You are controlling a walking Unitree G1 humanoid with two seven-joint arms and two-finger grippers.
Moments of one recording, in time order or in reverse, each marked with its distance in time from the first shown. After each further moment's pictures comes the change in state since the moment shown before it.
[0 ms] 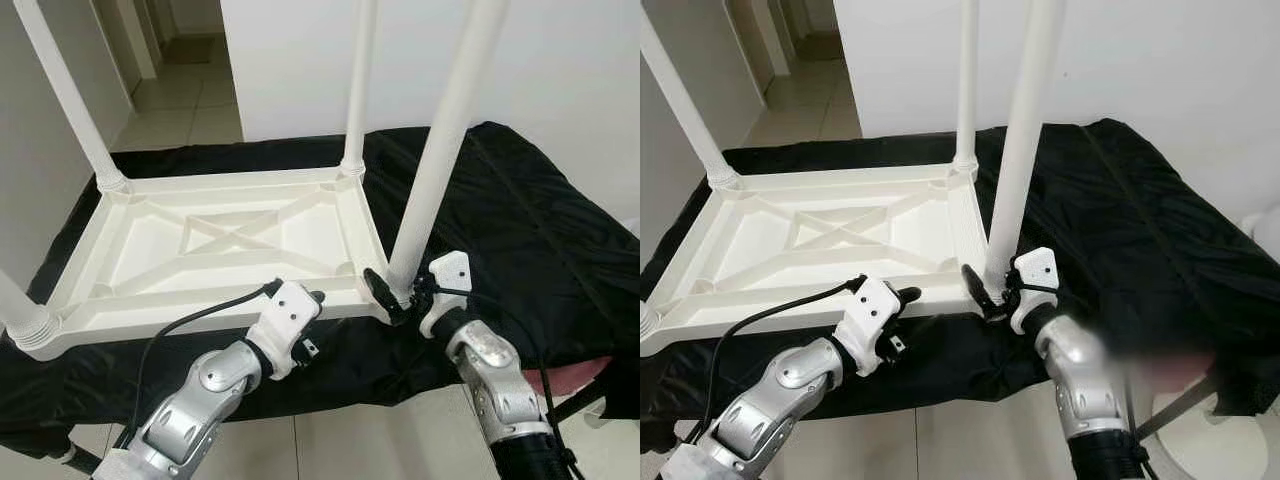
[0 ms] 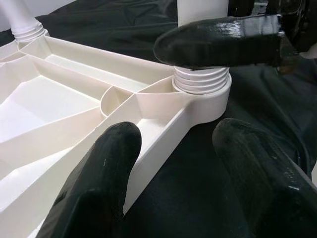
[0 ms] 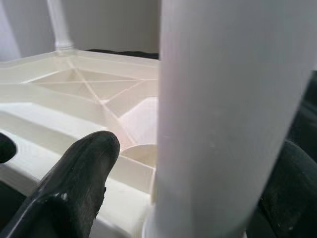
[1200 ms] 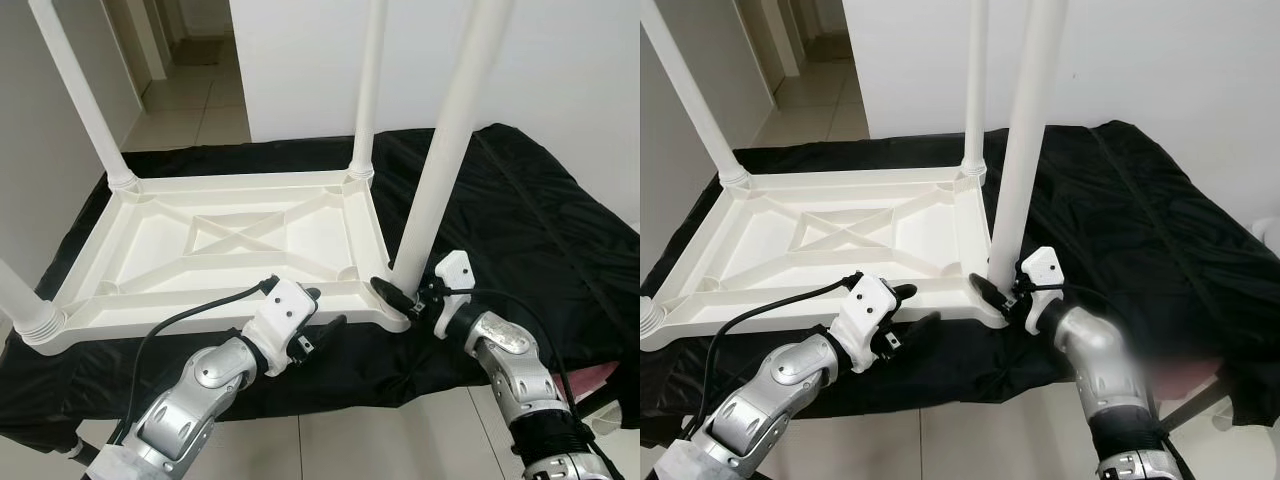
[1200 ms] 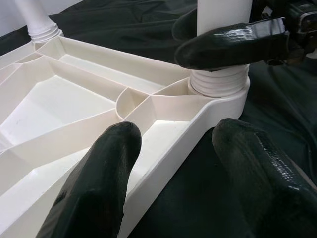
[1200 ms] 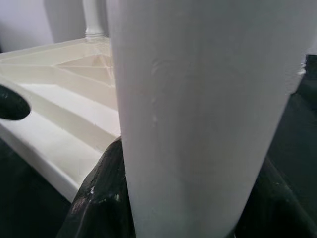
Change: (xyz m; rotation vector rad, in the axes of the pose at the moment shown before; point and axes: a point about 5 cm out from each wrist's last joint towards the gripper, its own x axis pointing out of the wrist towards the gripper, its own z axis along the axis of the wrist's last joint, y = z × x) left arm -0.002 0.003 0.000 0.020 0.008 -0.004; right arm -0.005 -0.010 -0.012 -0.003 0.049 0.106
